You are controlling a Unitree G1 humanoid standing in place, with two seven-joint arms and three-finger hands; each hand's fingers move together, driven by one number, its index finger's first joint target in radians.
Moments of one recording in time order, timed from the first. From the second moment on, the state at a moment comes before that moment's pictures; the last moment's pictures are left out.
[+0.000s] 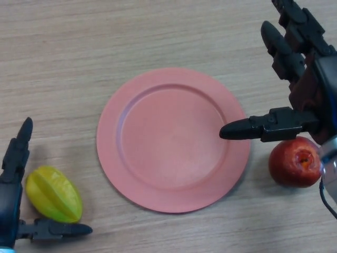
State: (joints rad) left arm 0.18 0.21 0.20 0.04 0.19 -0.37 0.00; right arm -0.25 -0.22 0.02 -0.49 0.17 0.37 0.05
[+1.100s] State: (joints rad) left arm 0.17 0.20 0.19 -0.37 0.38 -0.25 -0.04; right arm -0.26 -0.22 0.02 -0.50 0.17 0.37 0.04
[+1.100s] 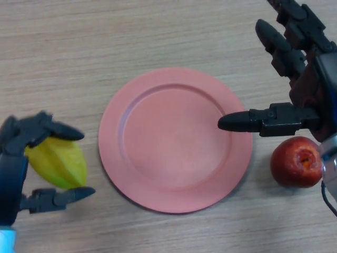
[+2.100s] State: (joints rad) left arm -0.08 0.19 -0.14 -0.16 0.25 0.11 -0.24; right arm -0.24 -0.23 -0.02 -0.68 0.15 0.51 0.03
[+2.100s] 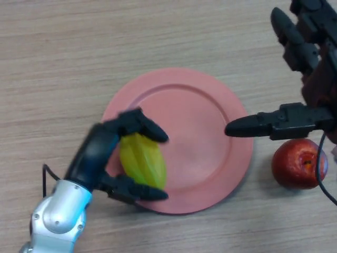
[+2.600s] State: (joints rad) left arm -0.18 0.18 -0.18 -0.05 0.30 0.09 -0.15; right arm -0.20 -0.26 -0.05 -0.72 0.17 0.52 0.03
